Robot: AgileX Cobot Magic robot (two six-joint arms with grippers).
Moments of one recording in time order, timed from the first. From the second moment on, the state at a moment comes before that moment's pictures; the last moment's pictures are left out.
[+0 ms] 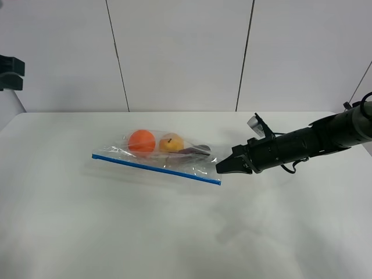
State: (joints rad) left arm 0.01 1.15 -1.09 -0.03 0.68 0.07; right arm 0.06 2.00 -0.97 1.36 0.92 -1.33
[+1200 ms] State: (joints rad) left arm 0.01 -0.01 -0.60 -0.10 1.21 0.05; right arm 0.06 2.00 -0.97 1.36 0.92 -1.33
